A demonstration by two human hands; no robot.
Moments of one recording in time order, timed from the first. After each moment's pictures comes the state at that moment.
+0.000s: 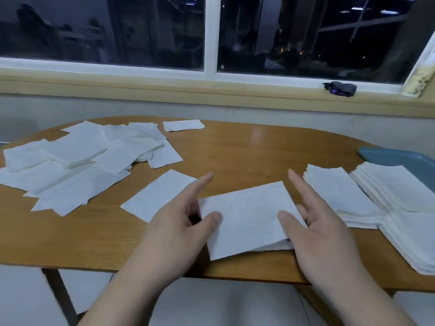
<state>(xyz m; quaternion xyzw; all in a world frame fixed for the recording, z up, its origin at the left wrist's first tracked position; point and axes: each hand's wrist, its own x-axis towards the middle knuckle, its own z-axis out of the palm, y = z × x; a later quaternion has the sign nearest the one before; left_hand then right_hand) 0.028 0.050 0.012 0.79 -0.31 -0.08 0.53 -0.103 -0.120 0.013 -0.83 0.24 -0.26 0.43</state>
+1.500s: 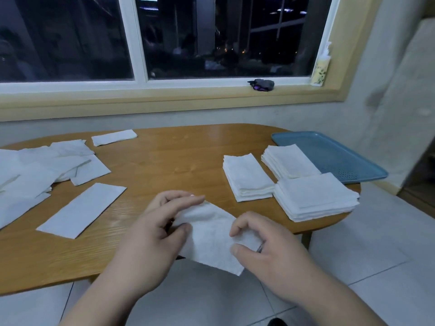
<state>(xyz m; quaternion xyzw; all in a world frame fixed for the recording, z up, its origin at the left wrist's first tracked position) -0.048 -0.001 0.017 0.72 -0.46 -0.08 0.50 -0.214 -0.143 0.009 -0.88 0.21 -0.20 0.37</state>
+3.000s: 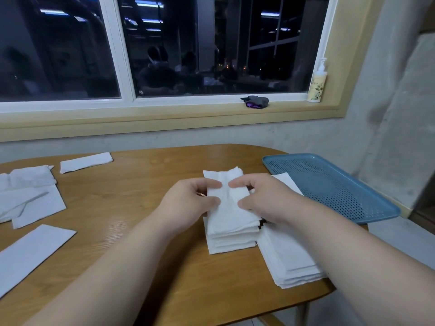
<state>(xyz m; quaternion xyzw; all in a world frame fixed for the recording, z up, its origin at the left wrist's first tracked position) 0.007 -0.206 0.030 0.74 -0.39 -0.21 0.51 -0.134 -0.338 0.049 -0.86 0.30 -0.14 0.39</state>
